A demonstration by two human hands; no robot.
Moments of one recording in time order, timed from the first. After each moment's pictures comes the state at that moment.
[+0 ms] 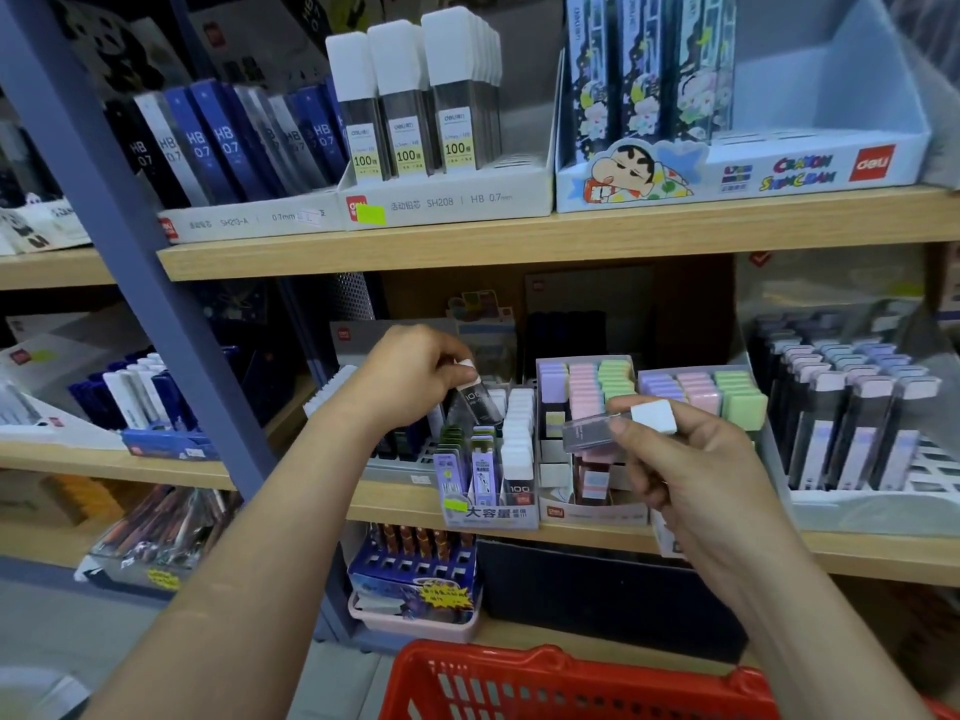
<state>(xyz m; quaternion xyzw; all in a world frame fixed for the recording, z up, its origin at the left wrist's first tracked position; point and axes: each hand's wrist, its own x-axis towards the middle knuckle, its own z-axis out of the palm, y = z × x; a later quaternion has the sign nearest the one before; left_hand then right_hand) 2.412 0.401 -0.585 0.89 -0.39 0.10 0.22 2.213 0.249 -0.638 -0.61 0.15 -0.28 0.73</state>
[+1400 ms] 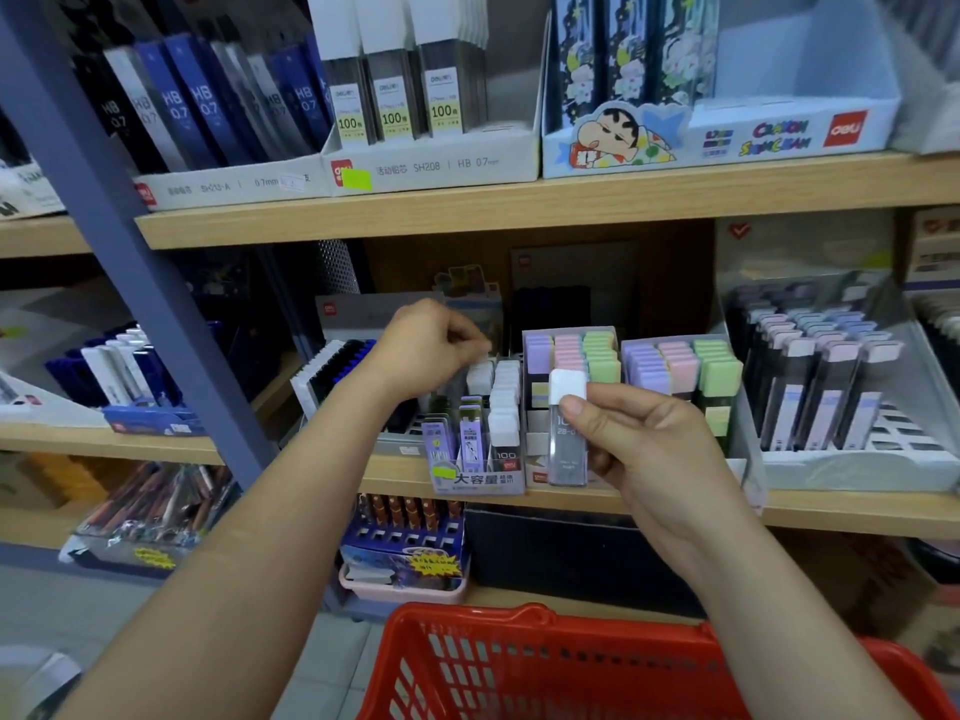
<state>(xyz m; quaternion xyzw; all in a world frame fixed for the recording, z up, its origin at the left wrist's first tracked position) 2.402 0.382 -0.593 0.88 -0.37 0.05 0.28 2.210 0.271 -0.638 -0.59 0.17 -0.24 0.75</state>
